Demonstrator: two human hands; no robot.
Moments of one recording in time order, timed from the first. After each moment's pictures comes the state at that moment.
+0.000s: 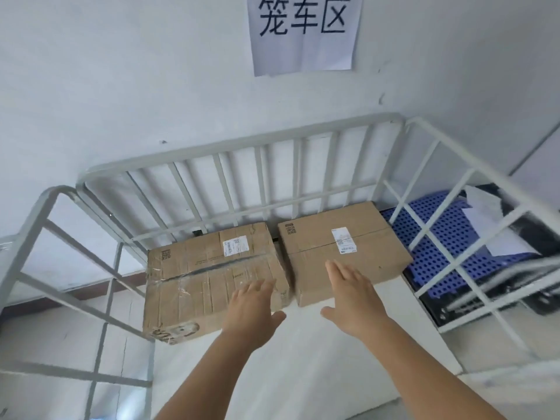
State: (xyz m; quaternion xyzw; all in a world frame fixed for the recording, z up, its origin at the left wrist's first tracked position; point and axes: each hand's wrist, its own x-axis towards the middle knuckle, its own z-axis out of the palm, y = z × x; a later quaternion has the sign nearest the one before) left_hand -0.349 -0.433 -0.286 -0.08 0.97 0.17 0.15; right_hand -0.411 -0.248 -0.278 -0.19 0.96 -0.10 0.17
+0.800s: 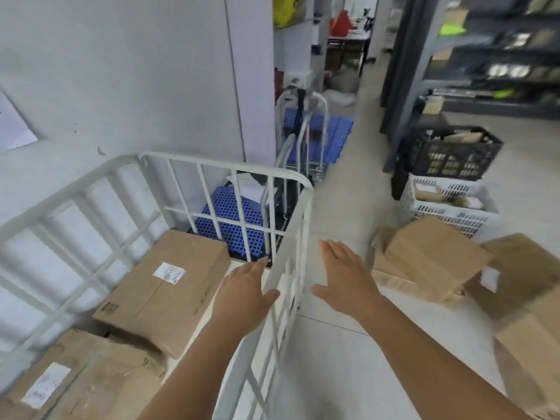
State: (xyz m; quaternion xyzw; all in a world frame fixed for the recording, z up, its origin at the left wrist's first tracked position) left_hand -0.257 -0.220 -0.204 0.38 0.90 0.16 0.13; right_hand -0.143 -0.063 -0.199 0.27 0.95 -0.15 0.01
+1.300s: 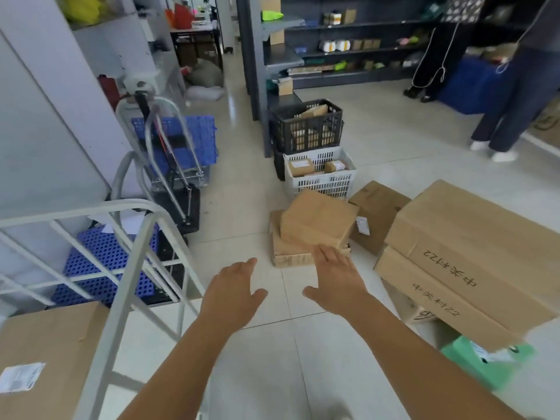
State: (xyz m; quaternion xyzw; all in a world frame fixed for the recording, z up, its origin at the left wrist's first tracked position) left_hand -0.119 -0.004 -0.213 0.59 0.79 0.08 0.17; right_hand 0.059 0.088 -0.228 0.50 0.85 -0.16 0.01
